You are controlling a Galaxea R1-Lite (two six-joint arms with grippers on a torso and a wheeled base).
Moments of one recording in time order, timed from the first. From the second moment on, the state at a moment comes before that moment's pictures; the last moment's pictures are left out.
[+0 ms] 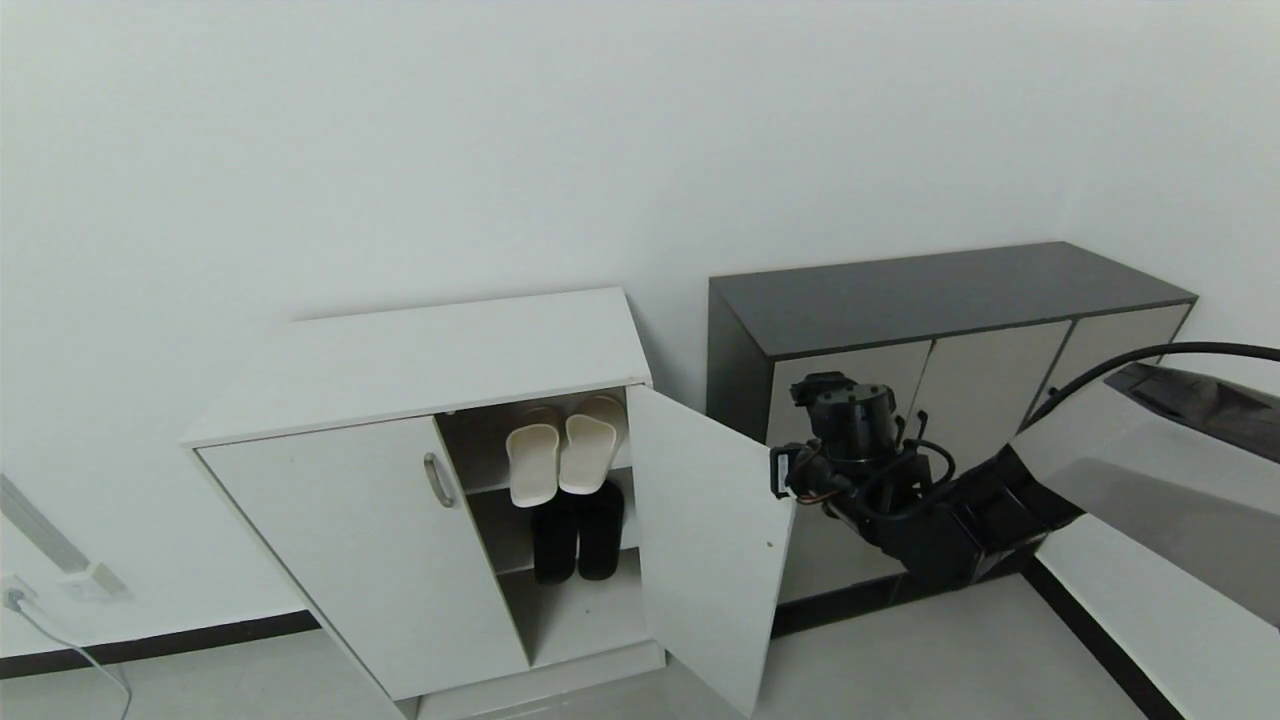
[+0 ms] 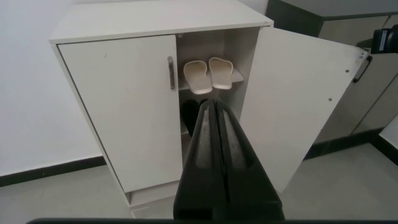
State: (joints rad) left arm 0.00 0.00 0.00 0.00 0.00 -0.01; right arm 0.56 2.24 -1.16 -0.72 -0.34 0.18
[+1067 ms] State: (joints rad) left arm 0.00 0.00 0.00 0.00 0.00 -0.01; right arm 0.85 2.01 -0.87 -0.81 -0.34 0.12
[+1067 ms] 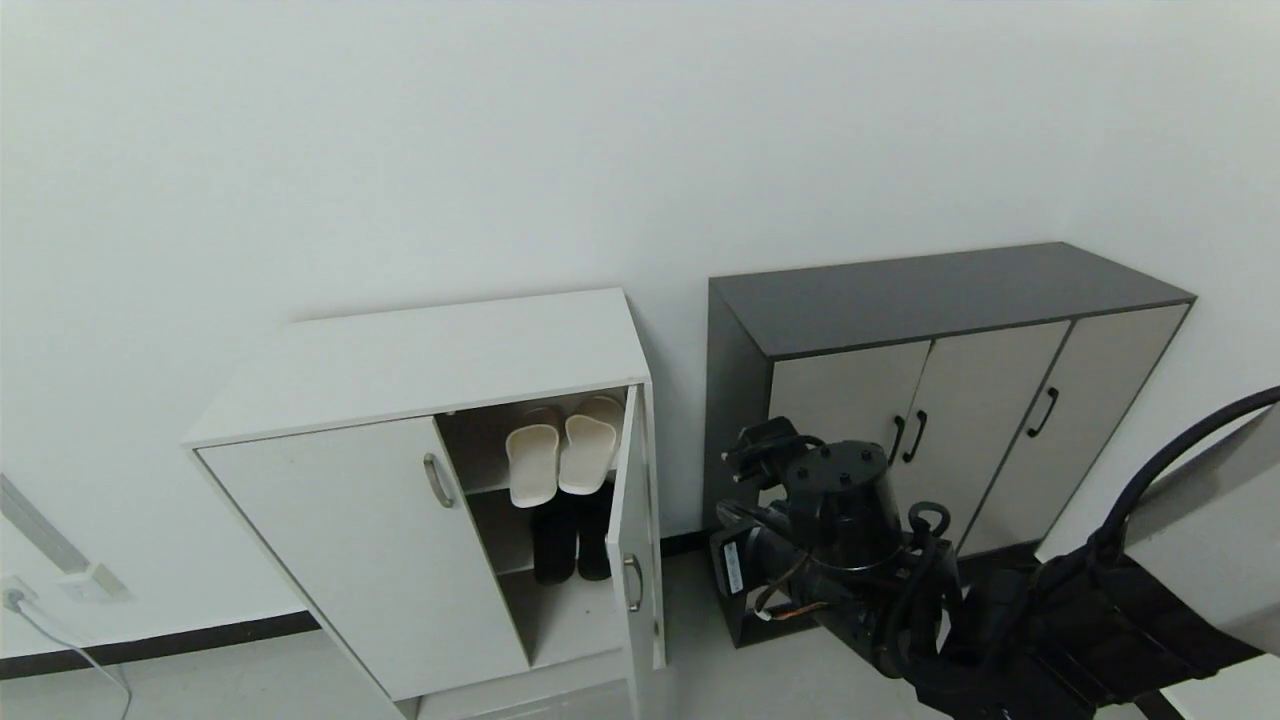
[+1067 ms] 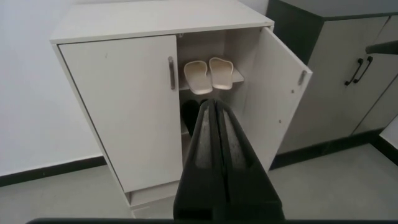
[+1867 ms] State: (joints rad) left arm 0.00 0.00 0.00 0.00 0.00 -0.01; right arm 0.84 2.06 -0.83 -0.97 -0.26 0.11
